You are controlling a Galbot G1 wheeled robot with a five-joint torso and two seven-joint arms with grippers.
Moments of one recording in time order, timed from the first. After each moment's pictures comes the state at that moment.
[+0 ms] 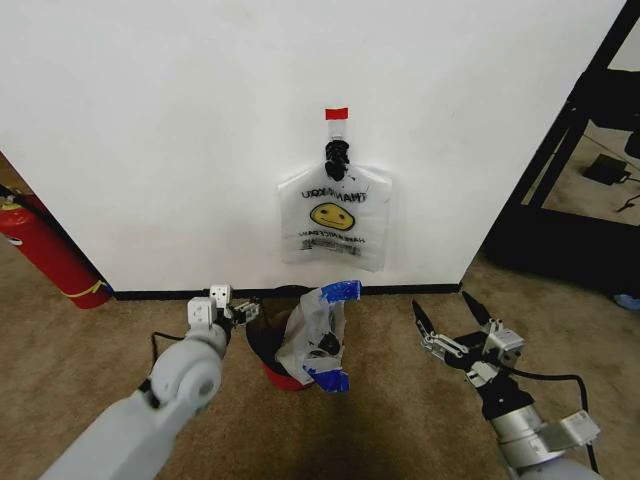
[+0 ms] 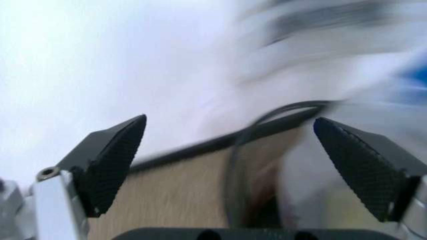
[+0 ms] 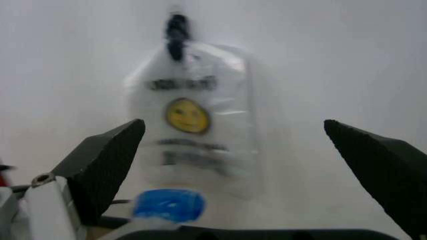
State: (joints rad) left arm 1.15 -0.83 -0.09 -2.18 -0.53 0.52 -0.46; right arm -1.73 1.02 0.55 2.28 0.50 0.21 0.09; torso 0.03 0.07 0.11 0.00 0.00
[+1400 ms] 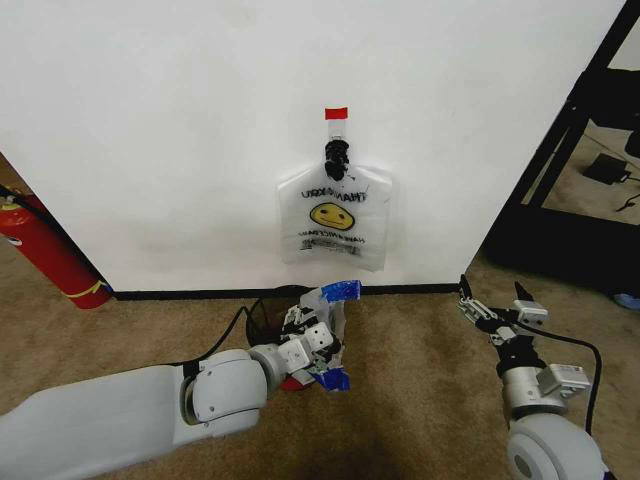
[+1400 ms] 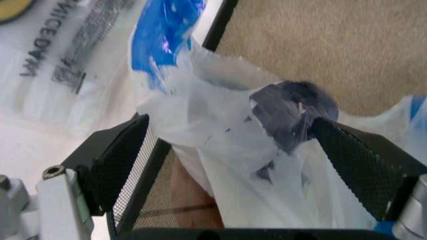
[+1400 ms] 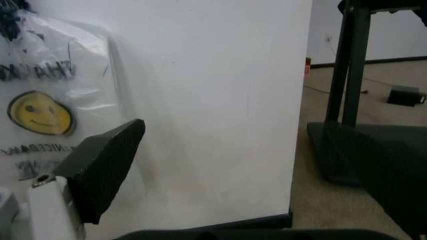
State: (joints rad) left arm 0.26 -0.65 0.90 -2.16 -0.64 0.74 -0.37; right arm -1.57 1.05 0.54 2.19 0.48 0.06 0.38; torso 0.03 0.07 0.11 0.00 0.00
